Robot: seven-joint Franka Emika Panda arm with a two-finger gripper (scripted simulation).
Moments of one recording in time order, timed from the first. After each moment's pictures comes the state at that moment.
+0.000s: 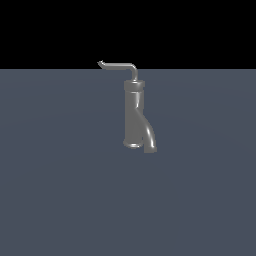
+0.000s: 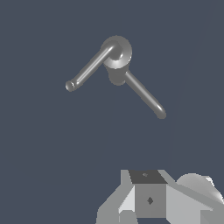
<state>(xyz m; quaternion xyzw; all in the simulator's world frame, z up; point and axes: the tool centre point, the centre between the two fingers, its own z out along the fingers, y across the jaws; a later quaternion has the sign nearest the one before) -0.092 0.043 0.435 -0.95 0.31 0.05 0.06</state>
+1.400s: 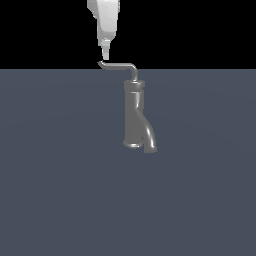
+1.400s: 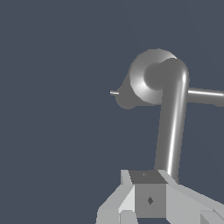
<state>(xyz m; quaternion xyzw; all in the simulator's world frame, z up) 0.057 0.069 0.320 -0.79 0.62 0.02 0.01</state>
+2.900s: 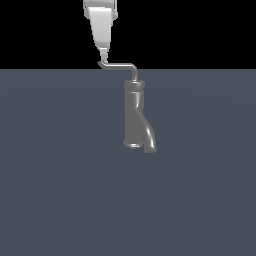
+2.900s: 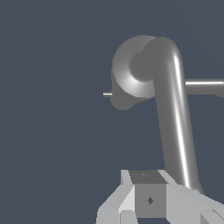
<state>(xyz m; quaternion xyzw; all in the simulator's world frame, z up) 0.044 0.072 0.300 -0.76 0.66 0.00 0.00</state>
